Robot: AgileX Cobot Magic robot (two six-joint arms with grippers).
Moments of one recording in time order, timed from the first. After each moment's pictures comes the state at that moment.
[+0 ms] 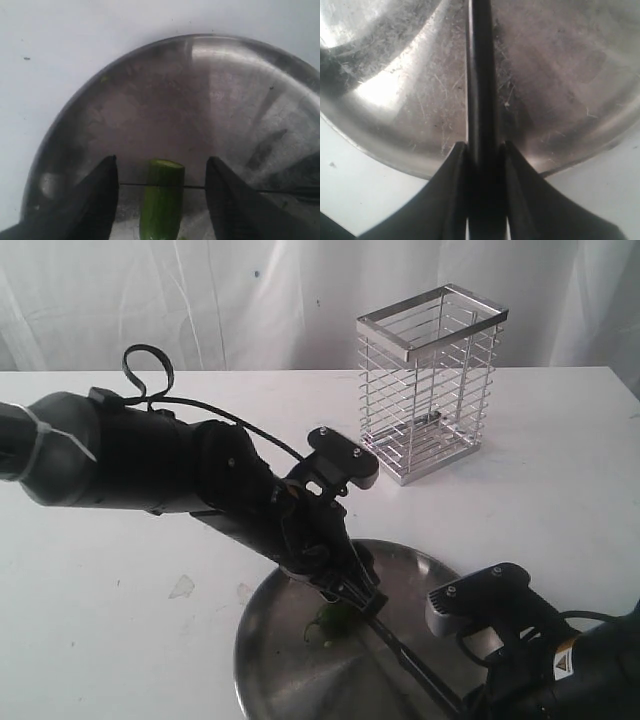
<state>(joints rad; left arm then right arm) -0.69 1.82 -1.12 -0.60 0.36 0.62 0.62 1.28 -0.41 0.41 0.45 -0.27</state>
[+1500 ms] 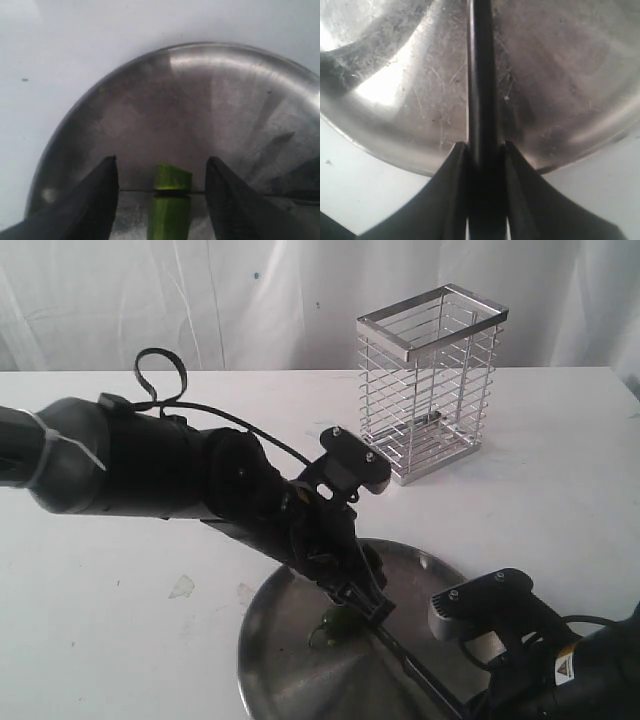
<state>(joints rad) -0.72 1.83 -1.13 -0.55 0.32 0.62 0.62 1.29 -0.40 0.41 0.45 -0.25</state>
